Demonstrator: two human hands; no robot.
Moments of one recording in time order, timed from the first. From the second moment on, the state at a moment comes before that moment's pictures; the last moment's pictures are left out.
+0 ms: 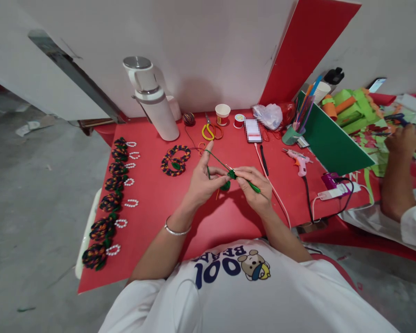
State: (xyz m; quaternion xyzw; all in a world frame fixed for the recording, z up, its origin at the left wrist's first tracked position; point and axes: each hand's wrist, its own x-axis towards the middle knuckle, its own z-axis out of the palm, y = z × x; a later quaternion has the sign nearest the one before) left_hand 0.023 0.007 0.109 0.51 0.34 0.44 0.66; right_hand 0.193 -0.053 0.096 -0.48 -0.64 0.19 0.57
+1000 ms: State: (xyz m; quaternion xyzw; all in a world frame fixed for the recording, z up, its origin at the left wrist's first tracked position) left_hand 0.028 0.004 0.111 0.49 0.37 0.45 0.65; right_hand 0.189 -0.051 0.078 -0.47 -0.59 0.26 0.60
